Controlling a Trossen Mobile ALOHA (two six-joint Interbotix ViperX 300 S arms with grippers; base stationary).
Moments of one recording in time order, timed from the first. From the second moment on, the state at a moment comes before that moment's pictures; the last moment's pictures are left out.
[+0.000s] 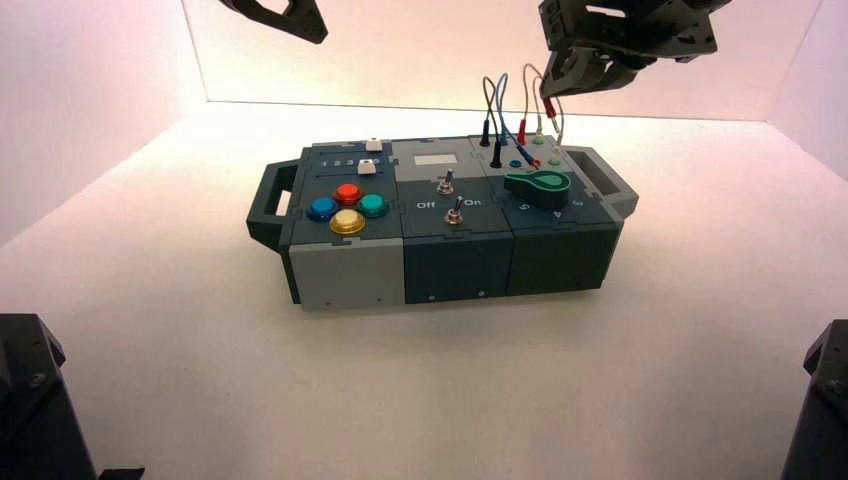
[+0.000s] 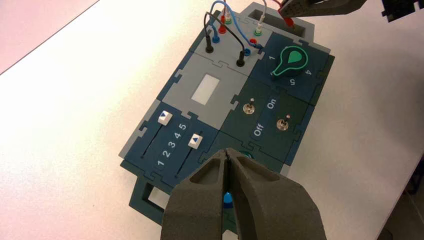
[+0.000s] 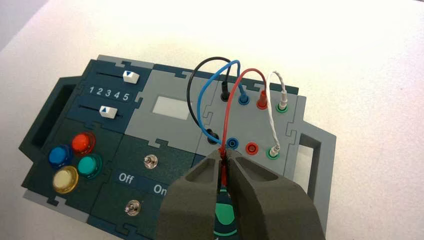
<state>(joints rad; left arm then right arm) -0.47 -0.50 0.92 -0.65 0.54 0.96 0.51 -0.34 1.04 0.17 0.06 0.02</state>
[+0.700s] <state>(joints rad) -0.47 -0.50 0.92 -0.65 0.54 0.96 0.51 -0.38 0.89 0.11 0.43 -0.01</state>
